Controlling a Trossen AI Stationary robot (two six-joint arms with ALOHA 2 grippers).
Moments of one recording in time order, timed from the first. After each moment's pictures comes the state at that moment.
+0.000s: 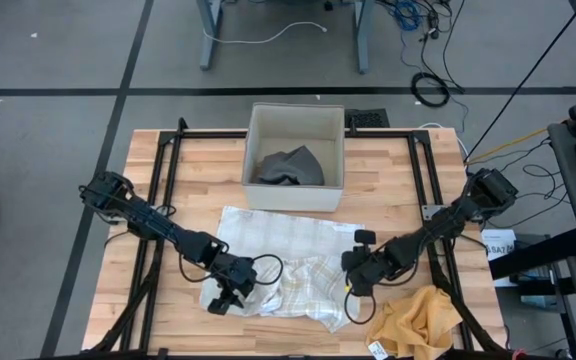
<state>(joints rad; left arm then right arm) -0.45 1.61 0.74 -0.04 0.34 -0.25 0.54 1.59 0.79 -0.47 0.32 0.59</state>
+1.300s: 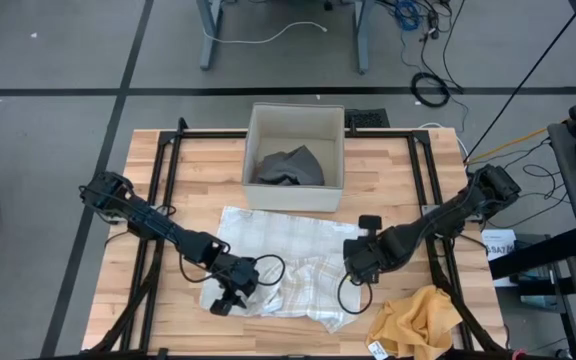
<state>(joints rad) -0.45 1.61 0.79 -0.08 0.33 -0.24 0.46 1.55 1.00 -0.89 0.29 0.51</state>
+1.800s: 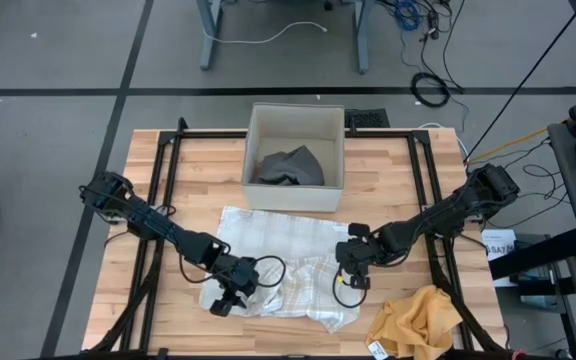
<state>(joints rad) -0.46 1.61 0.80 -0.10 0.31 -0.22 0.40 1.55 0.84 -0.50 0.12 0.47</state>
